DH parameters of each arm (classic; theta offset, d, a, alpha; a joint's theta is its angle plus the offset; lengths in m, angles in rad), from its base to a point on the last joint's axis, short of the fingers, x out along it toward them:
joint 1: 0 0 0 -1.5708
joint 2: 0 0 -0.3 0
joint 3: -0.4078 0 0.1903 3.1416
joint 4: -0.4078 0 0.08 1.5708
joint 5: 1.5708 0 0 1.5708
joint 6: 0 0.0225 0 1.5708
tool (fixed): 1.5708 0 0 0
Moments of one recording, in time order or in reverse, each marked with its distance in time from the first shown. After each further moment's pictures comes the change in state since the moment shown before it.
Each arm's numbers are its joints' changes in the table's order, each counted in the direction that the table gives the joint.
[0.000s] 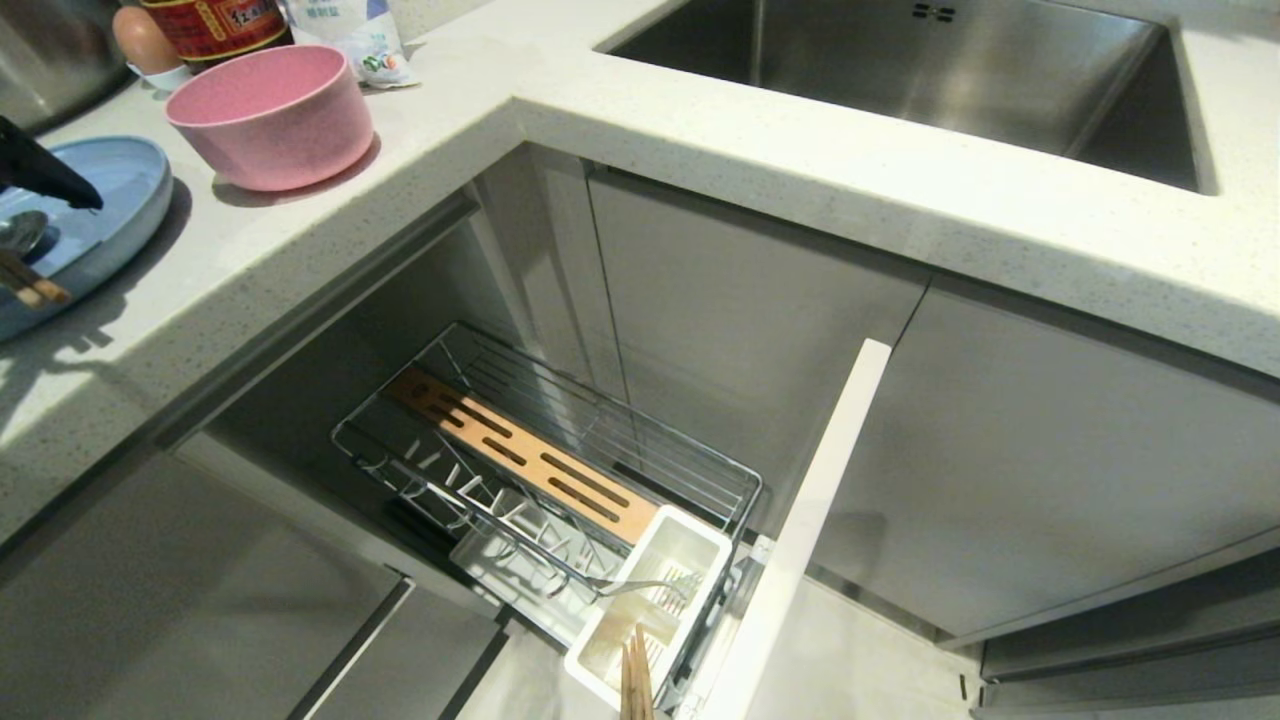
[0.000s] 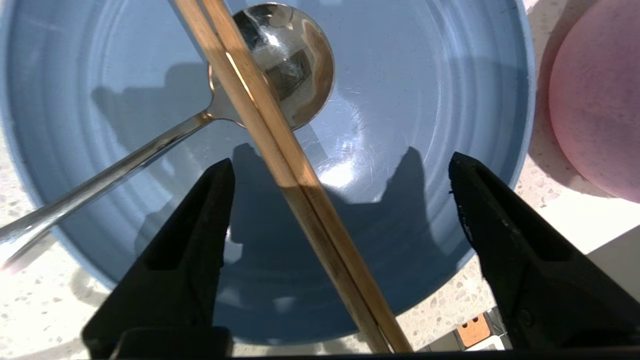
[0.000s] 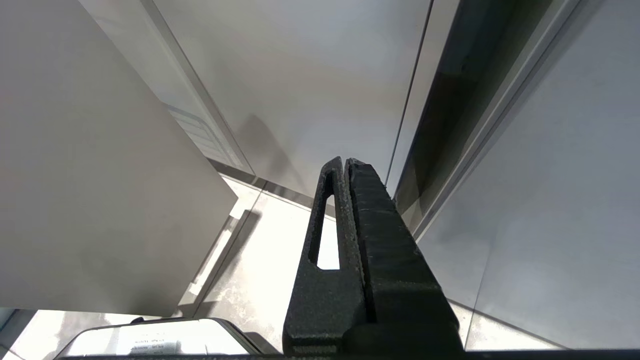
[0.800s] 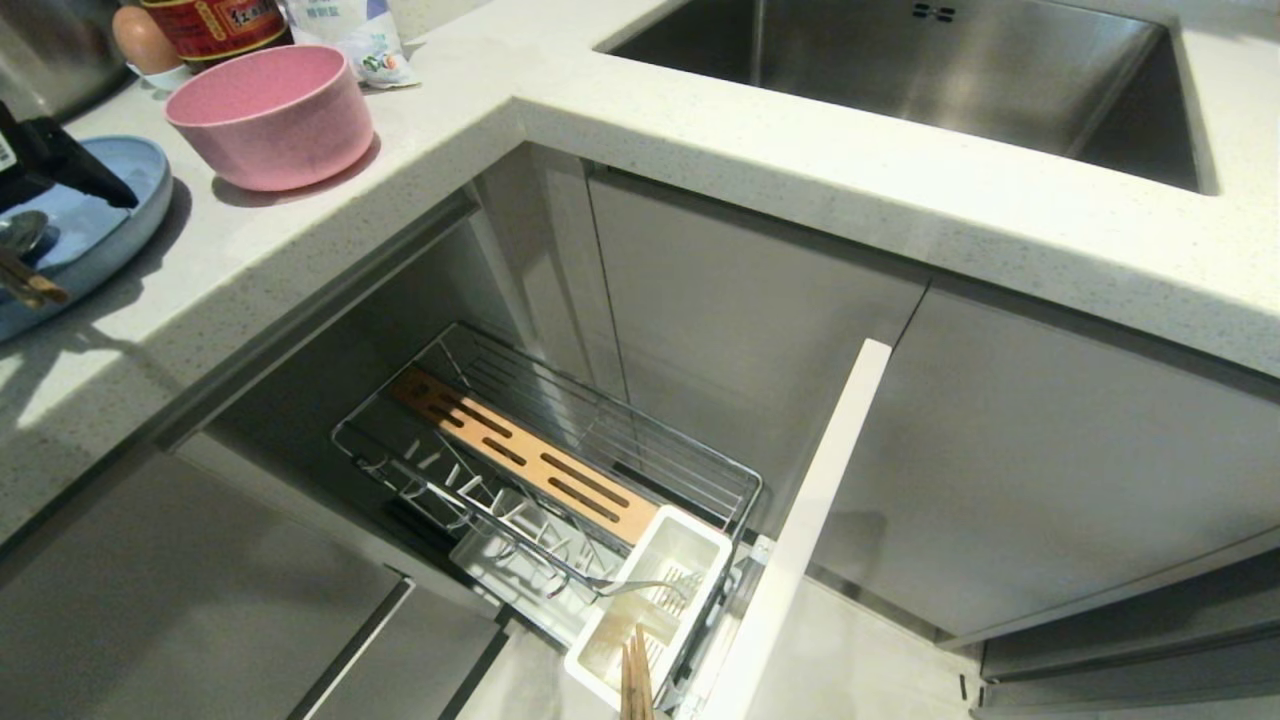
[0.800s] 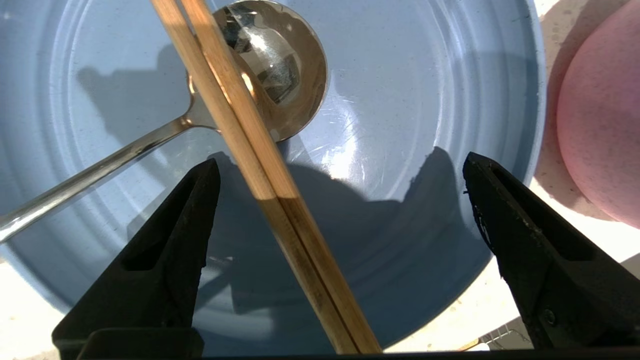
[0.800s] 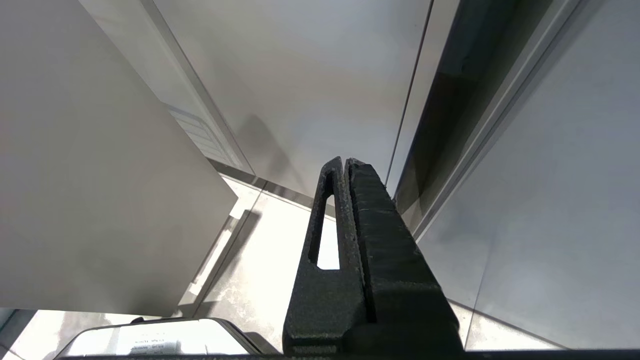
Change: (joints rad) left arm -0.002 0.038 -0.013 0.001 0.001 -0.044; right arm 0.000 0.000 0.000 0.000 0.000 0.000
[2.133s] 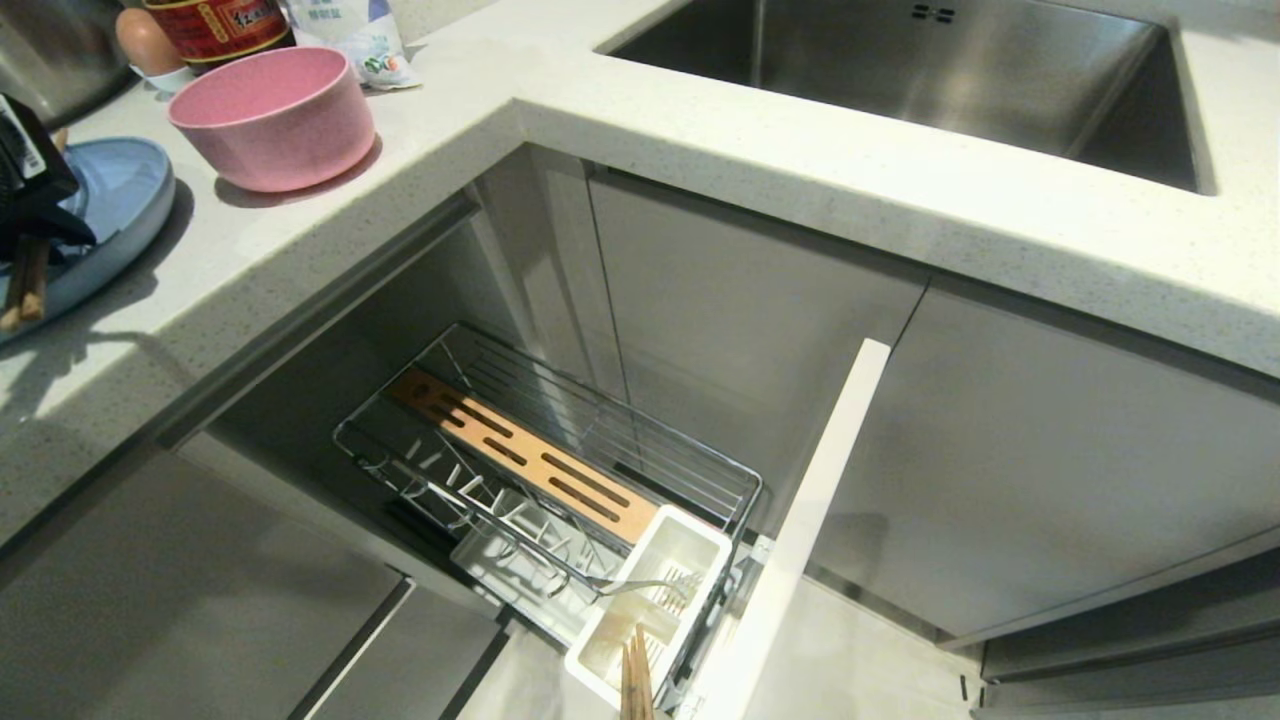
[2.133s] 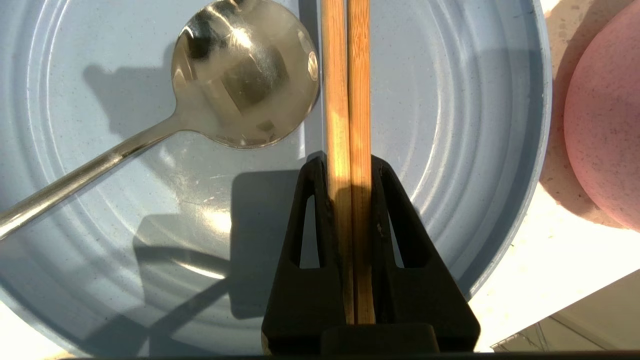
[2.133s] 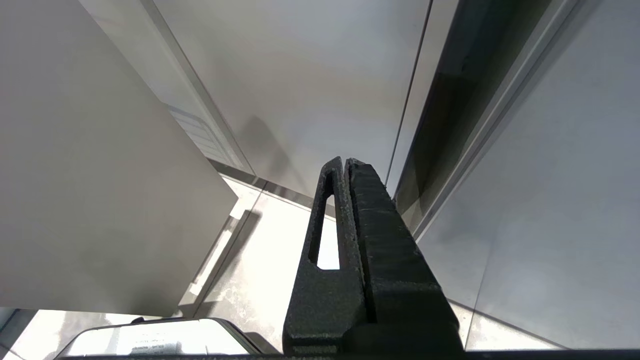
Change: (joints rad) left arm -0.013 0.028 0.003 0.002 0.006 -0.002; right arm 0.000 0.000 0.000 0.000 0.000 0.000
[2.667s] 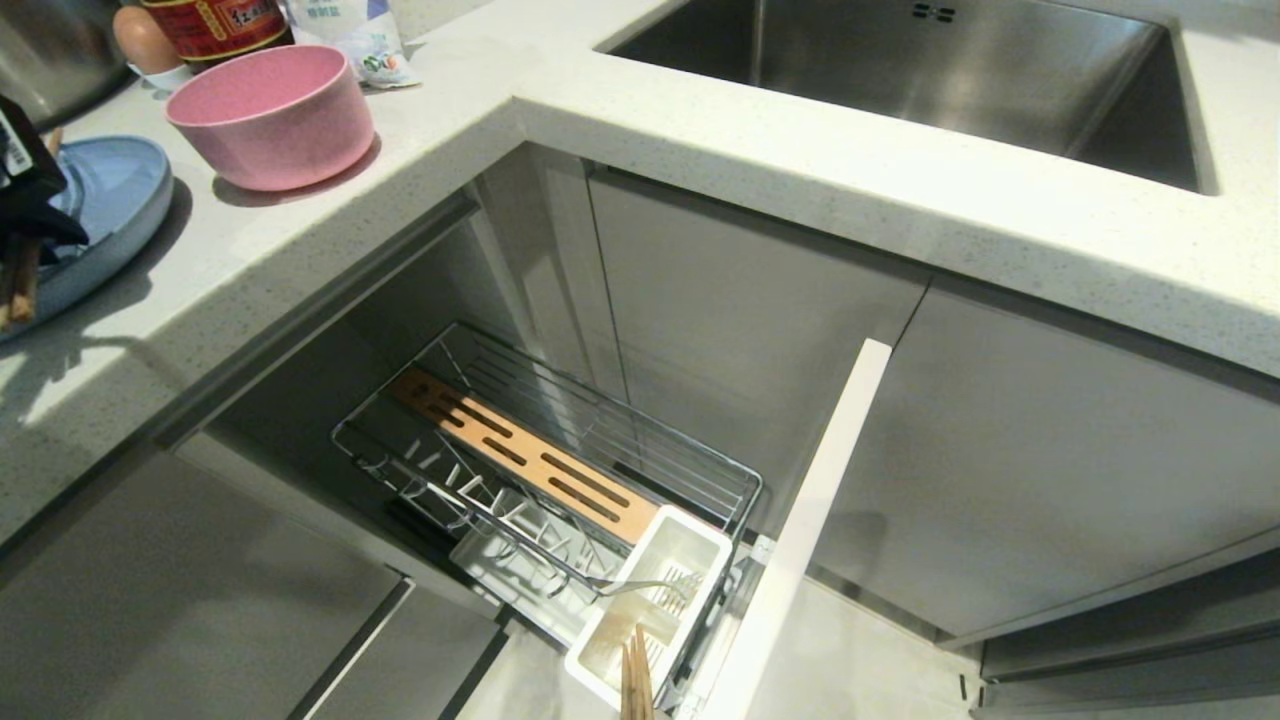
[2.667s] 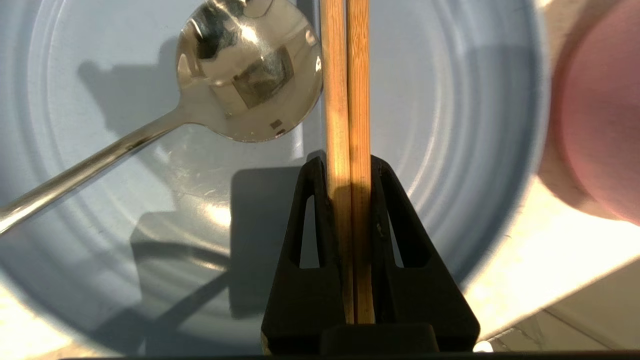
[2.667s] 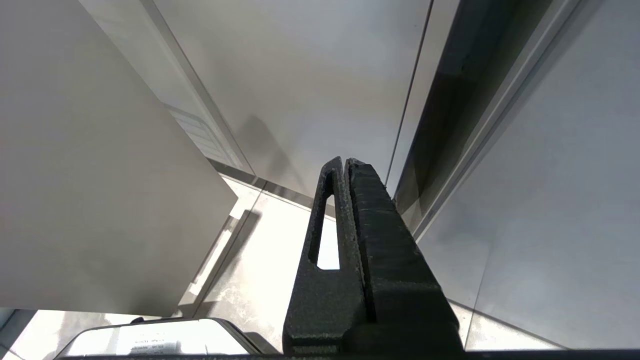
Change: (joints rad) left arm 0.000 -0.027 -0.002 0.002 -0.002 0.000; right arm 0.000 0.000 0.000 0.000 0.000 0.000
